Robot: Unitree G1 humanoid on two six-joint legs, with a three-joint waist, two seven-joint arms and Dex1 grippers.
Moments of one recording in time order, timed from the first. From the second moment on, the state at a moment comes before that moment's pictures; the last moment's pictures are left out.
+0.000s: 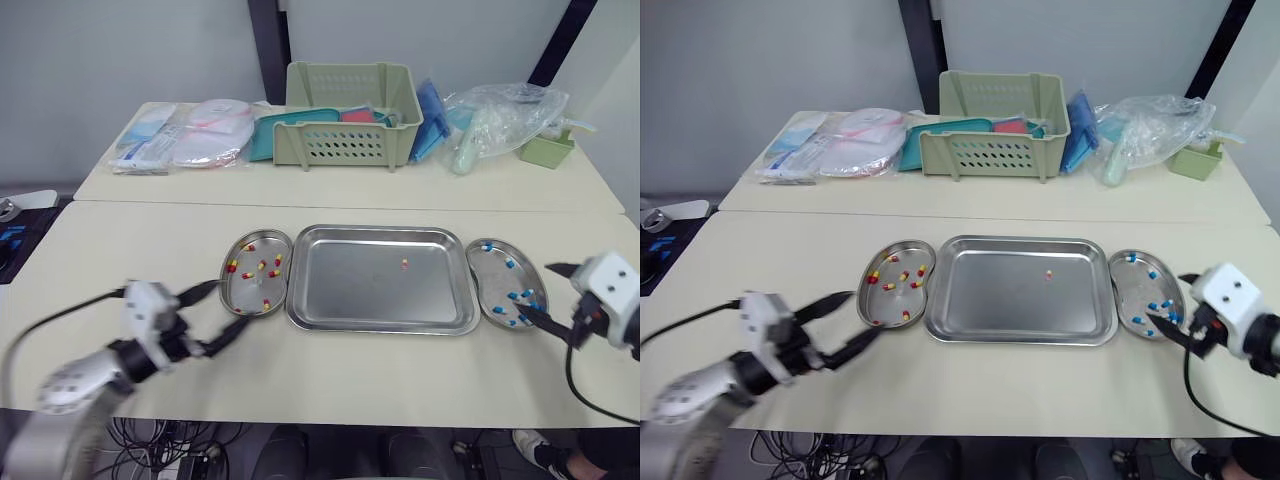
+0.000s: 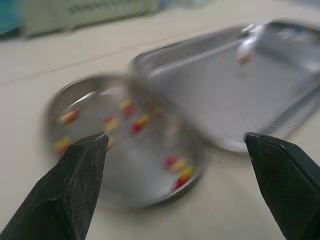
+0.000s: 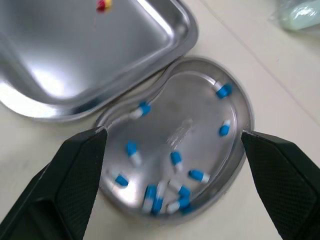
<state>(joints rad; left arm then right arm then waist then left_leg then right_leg) 0.28 0.72 0.44 -0.26 -0.56 0.28 -0.78 0.27 -0.92 -0.52 -0.34 0.26 0.35 0.97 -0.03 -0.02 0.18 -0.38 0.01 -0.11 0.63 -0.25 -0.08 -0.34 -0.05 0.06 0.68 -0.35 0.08</state>
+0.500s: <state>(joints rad) 0.39 0.79 0.56 0.05 -0.46 0.21 -0.92 0.42 -0.93 -0.65 -0.12 0.29 0.12 1.18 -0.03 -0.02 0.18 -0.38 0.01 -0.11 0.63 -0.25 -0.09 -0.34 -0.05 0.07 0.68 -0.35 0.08</state>
